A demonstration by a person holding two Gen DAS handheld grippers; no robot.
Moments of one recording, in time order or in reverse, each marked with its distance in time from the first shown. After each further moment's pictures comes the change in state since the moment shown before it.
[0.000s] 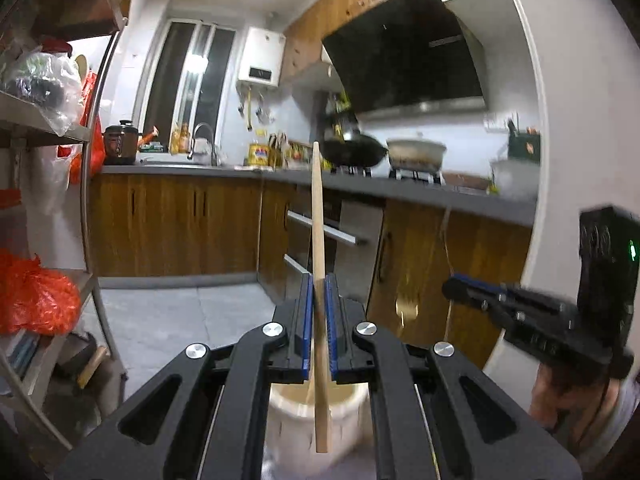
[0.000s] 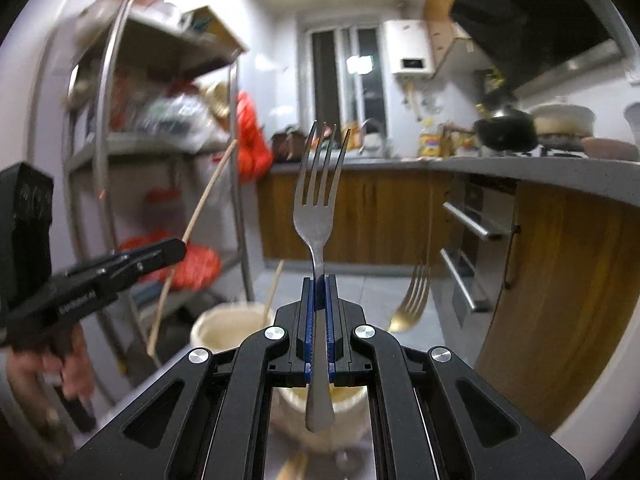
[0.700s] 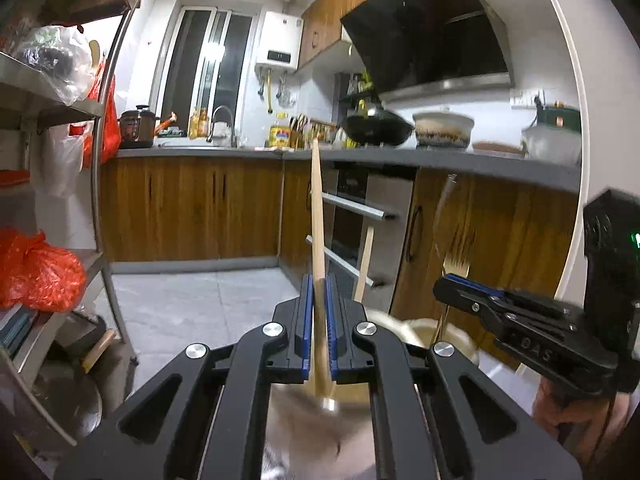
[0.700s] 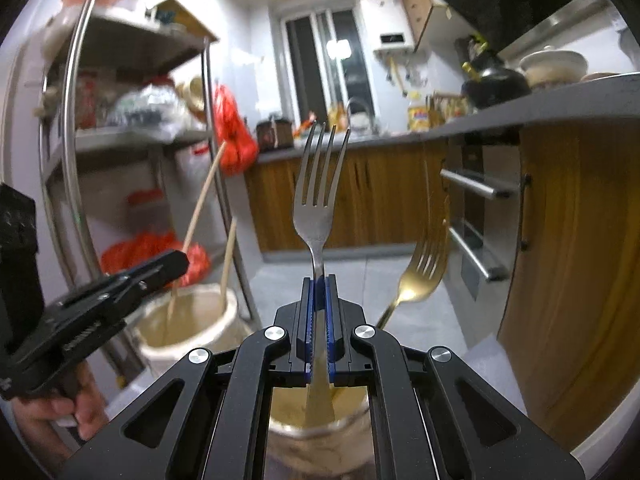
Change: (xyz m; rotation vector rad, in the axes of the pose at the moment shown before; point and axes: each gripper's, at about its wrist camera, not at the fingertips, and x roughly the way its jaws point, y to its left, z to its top) left arm 0.039 0.008 -0.055 0.031 0.077 0.101; right arm 0.059 -0.012 -0.045 0.042 0.151 -0.008
